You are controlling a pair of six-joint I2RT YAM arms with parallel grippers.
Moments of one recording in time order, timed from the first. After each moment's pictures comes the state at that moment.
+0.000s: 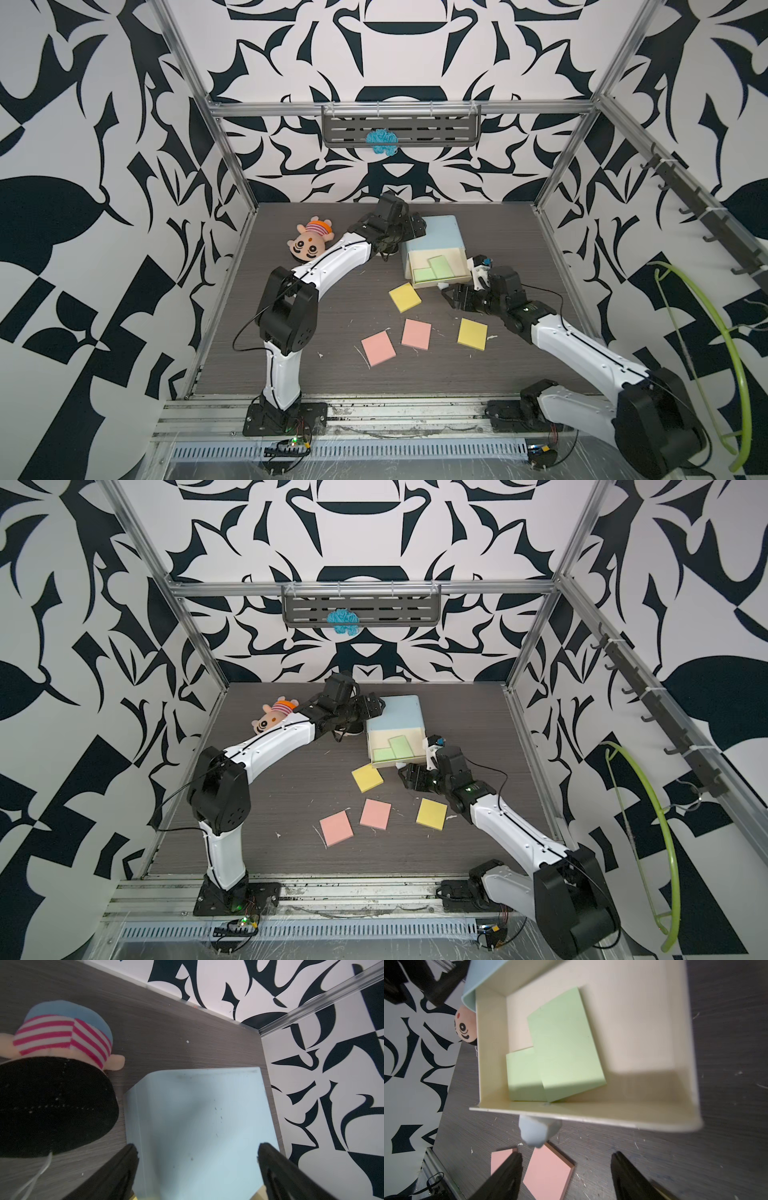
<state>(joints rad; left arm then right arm) -0.63 1.96 1.68 -0.34 0.10 -0.74 0.38 1.15 0.58 -0.10 -0.33 0.54</state>
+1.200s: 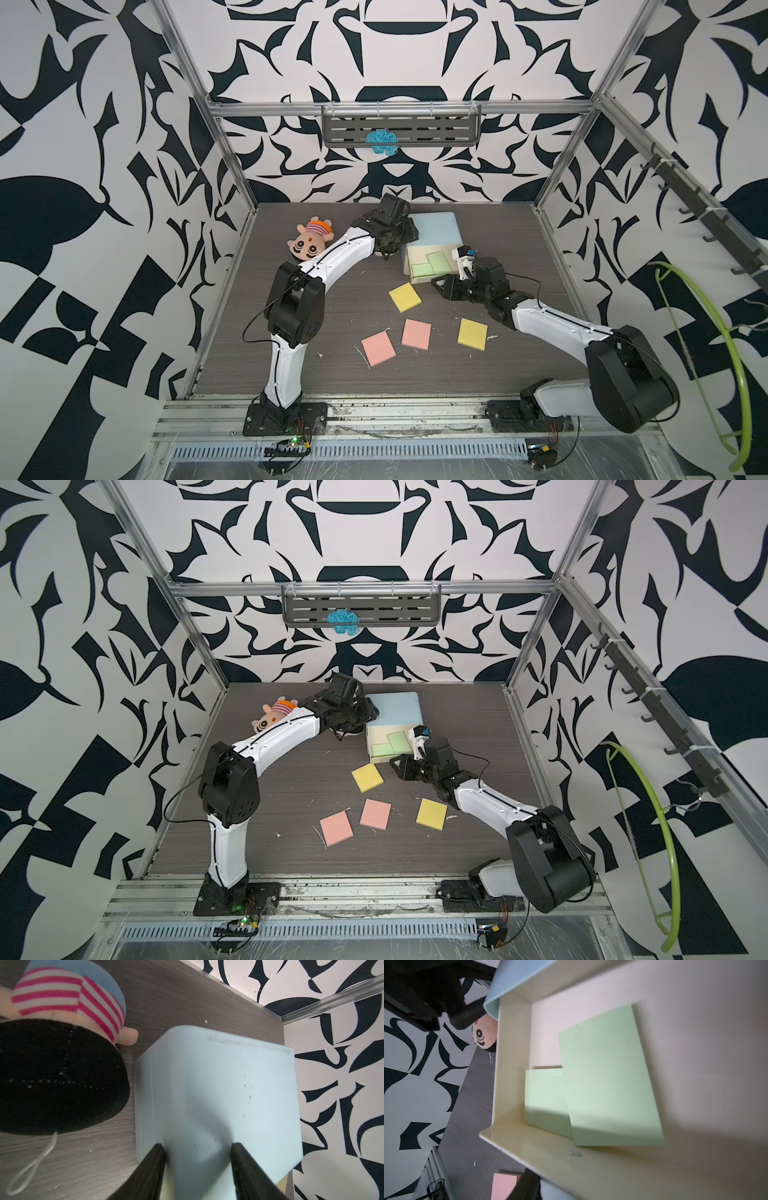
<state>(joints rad) -0.62 2.02 1.76 -0.49 0.13 -0.78 0.40 1.36 0.65 0.11 -0.36 0.52</state>
